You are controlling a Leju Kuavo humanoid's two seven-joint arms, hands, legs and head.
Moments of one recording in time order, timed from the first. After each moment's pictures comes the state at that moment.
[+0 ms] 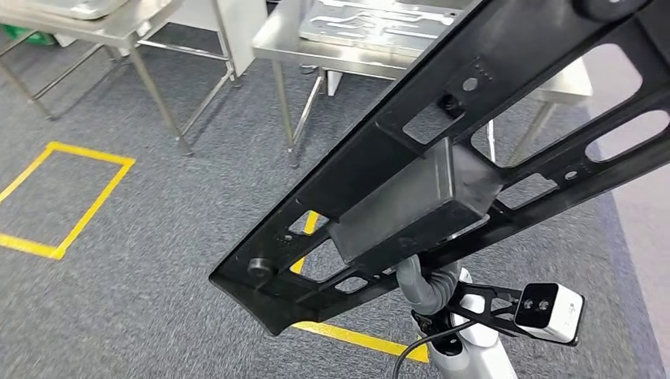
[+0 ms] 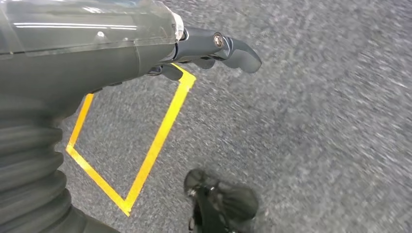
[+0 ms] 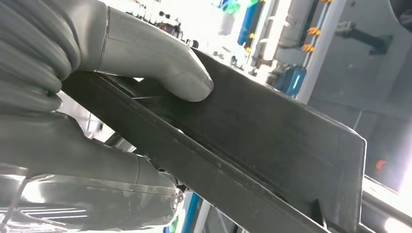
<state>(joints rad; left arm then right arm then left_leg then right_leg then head) -0.08 -0.09 1.26 -0.22 -0.96 -0.01 -0.19 -0.20 0.02 0.32 -1.80 -0.27 0.50 -0.64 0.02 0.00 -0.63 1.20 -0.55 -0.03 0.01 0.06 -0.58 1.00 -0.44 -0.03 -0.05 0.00</state>
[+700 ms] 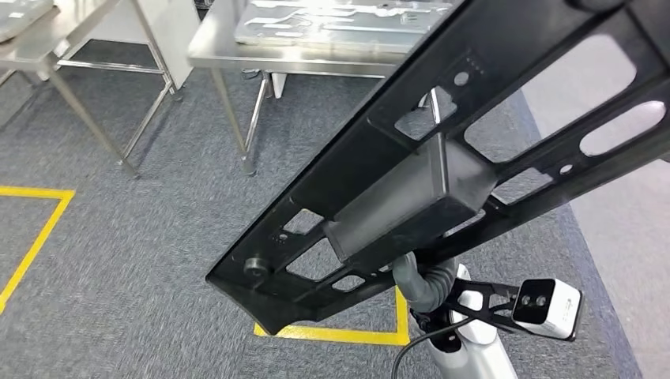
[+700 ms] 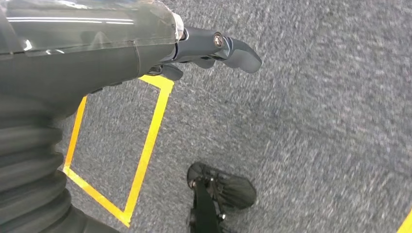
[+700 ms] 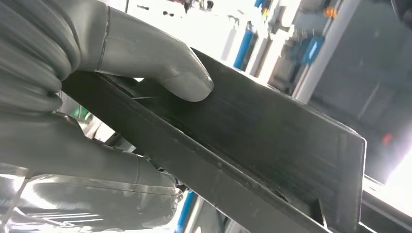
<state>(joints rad) -0.09 -0.09 1.28 -0.22 -0.94 -0.03 -0.18 -0.22 0.03 0.32 -1.80 -0.27 0.49 -0.63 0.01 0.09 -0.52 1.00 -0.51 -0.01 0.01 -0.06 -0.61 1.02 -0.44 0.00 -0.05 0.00</state>
